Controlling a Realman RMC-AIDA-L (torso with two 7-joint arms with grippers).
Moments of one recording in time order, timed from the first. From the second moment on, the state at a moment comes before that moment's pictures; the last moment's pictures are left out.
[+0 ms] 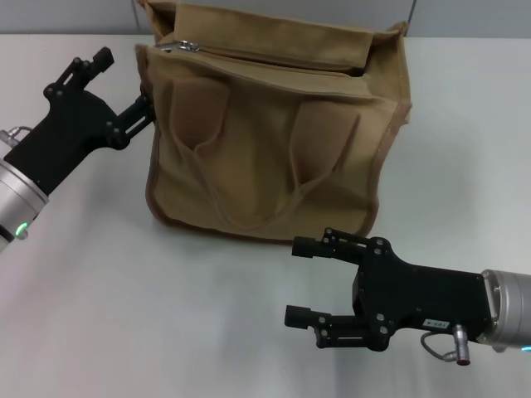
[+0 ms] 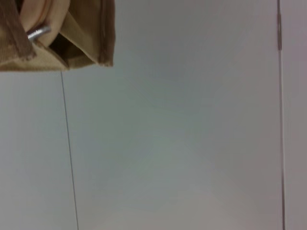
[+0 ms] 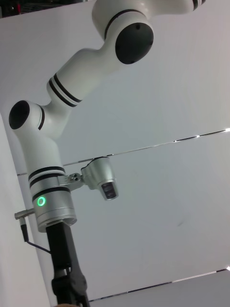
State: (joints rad) left arm -0.48 -2.08 0.45 0.15 1.45 1.43 -0.47; right arm 0.55 2.09 -0.65 -0.08 -1.97 -1.73 0.75
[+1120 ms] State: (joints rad) left arm -0.49 -2.08 0.50 0.12 1.34 1.50 -0.47; right arm 0.55 2.09 -0.63 -0.07 -1.97 -1.73 0.75
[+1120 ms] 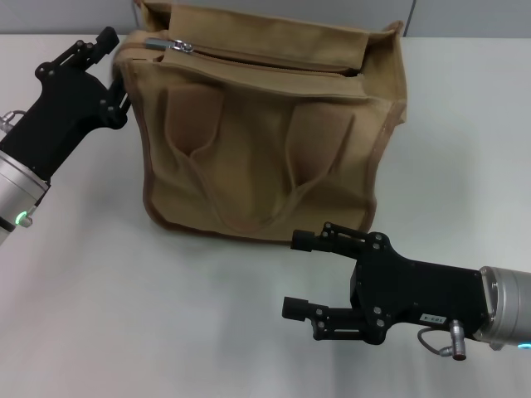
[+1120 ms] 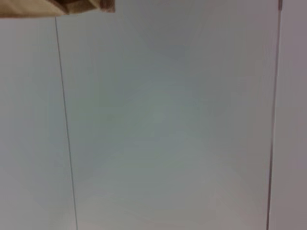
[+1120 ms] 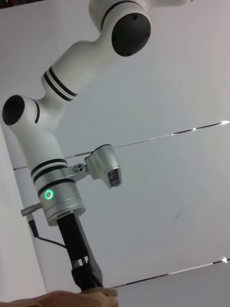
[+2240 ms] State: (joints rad) left arm -0.49 -2.08 0.50 0.03 1.33 1.65 -0.49; right arm 0.67 2.09 0.02 0.22 -1.97 -1.59 0.01
